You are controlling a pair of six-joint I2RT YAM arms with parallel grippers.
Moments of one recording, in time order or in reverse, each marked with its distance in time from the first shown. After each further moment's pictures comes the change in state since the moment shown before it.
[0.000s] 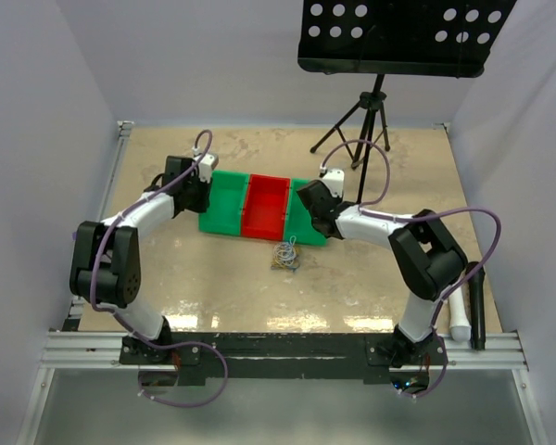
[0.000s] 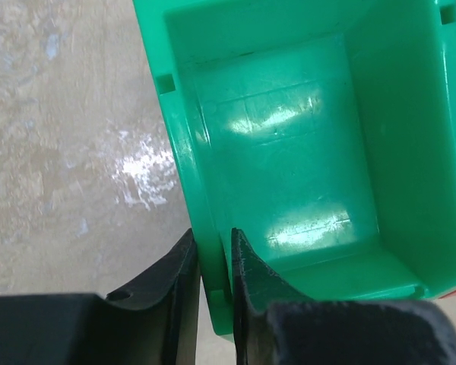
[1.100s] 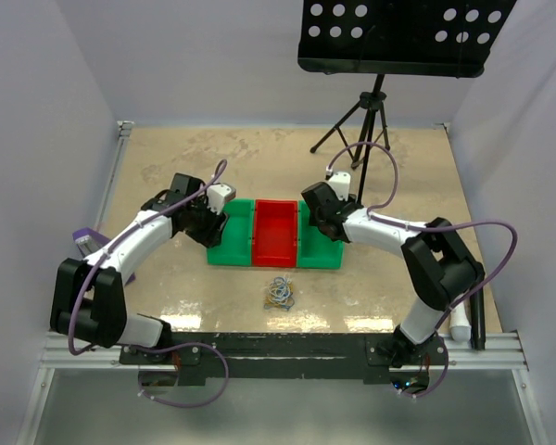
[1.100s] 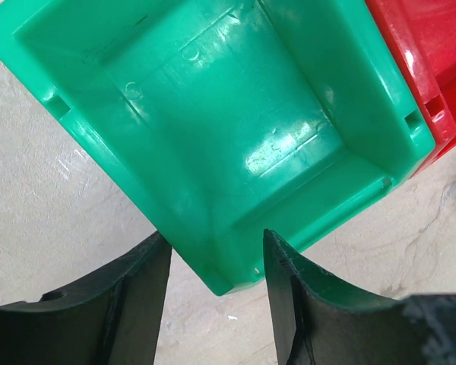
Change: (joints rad) left arm -0.124 -0.266 -0.129 -0.357 0.104 0.132; right arm 0.013 -0.102 -0.051 -0.085 -0.035 0.057
